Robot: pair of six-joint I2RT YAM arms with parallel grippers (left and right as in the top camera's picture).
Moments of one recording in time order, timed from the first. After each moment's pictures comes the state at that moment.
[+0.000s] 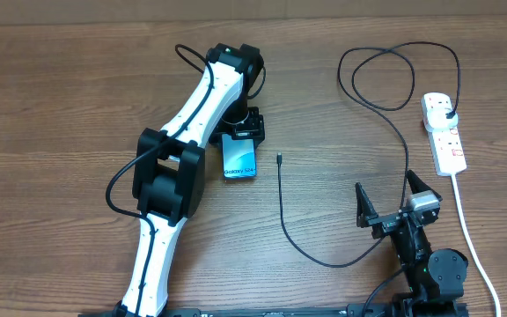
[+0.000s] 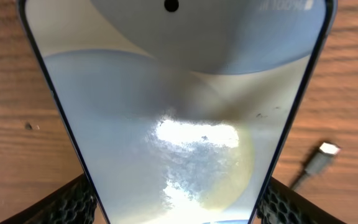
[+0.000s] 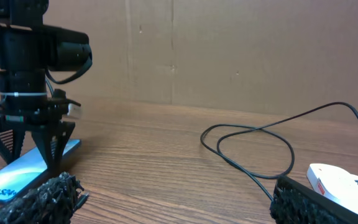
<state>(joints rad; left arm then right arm) -0.41 2.42 2.15 -1.48 0.11 -0.47 0.04 0.01 0.02 -0.02 -0.20 -0.01</state>
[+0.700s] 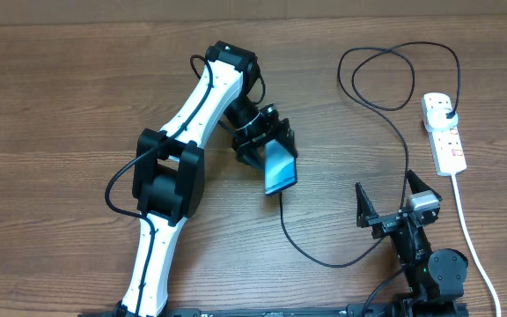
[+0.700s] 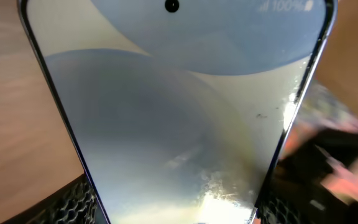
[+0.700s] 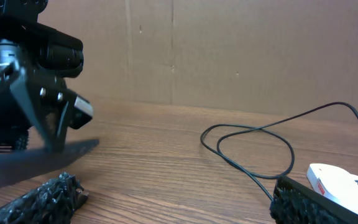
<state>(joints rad) -0.40 2.42 2.17 -1.68 0.87 -0.28 0.04 0.01 0.02 -0.02 -0.20 -0.01</state>
